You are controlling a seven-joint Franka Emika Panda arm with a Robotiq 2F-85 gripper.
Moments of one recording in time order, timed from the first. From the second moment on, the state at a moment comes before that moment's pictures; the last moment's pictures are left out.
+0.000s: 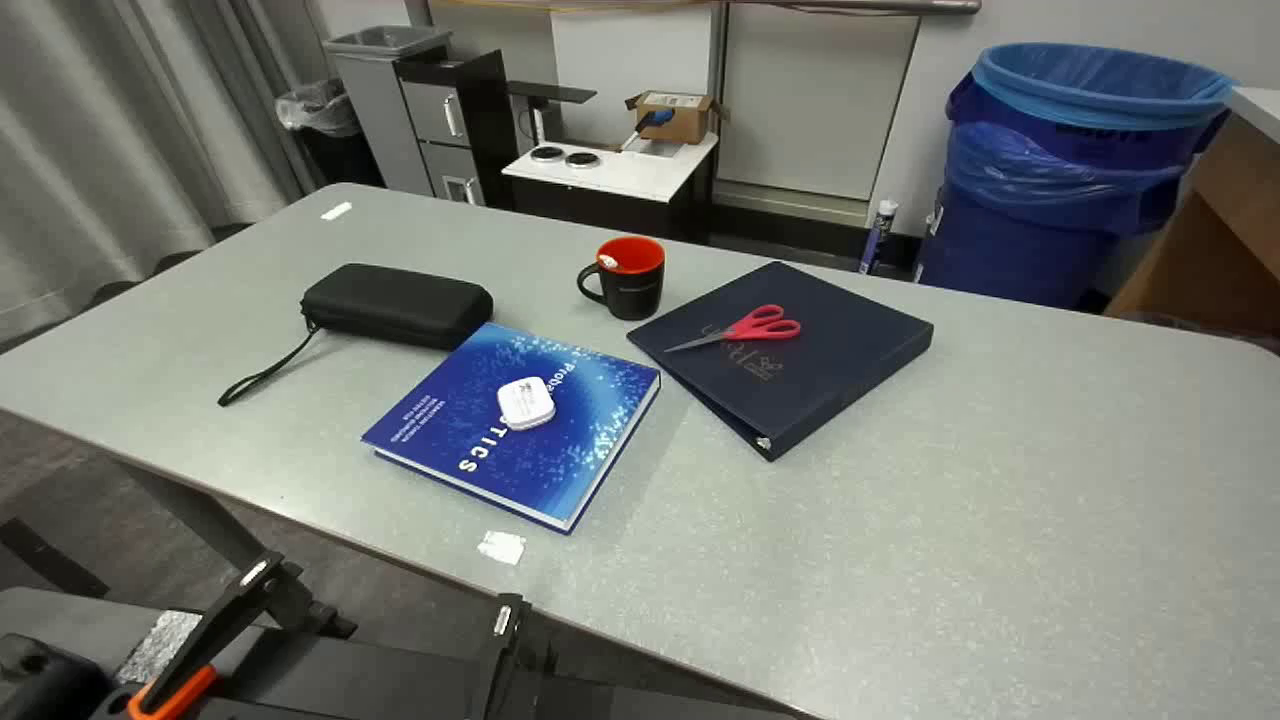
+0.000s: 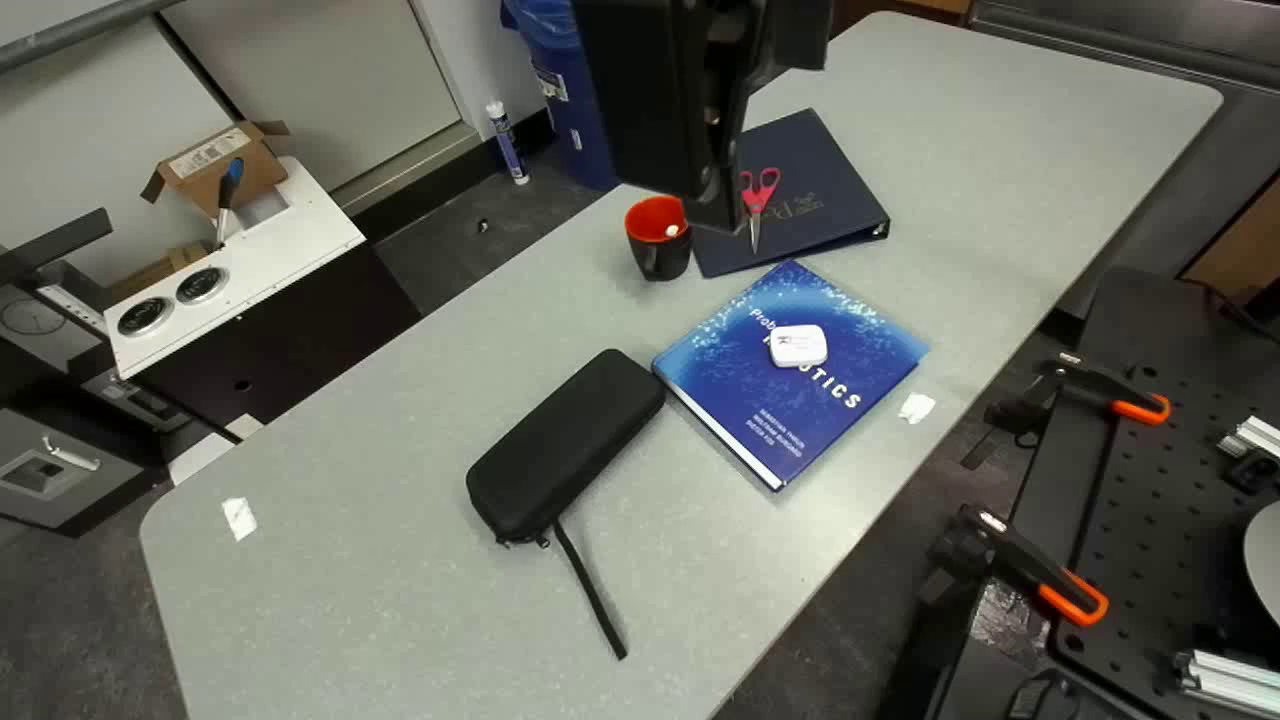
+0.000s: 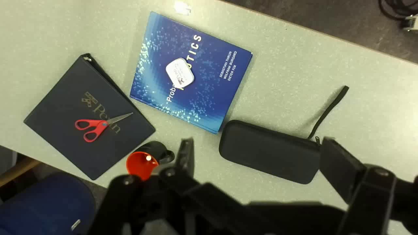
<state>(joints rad) 0.06 -0.39 0.32 -2.31 -0.08 1.92 0.28</state>
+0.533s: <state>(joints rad) 0.06 -0.35 0.30 -2.31 -0.15 1.96 0.28</state>
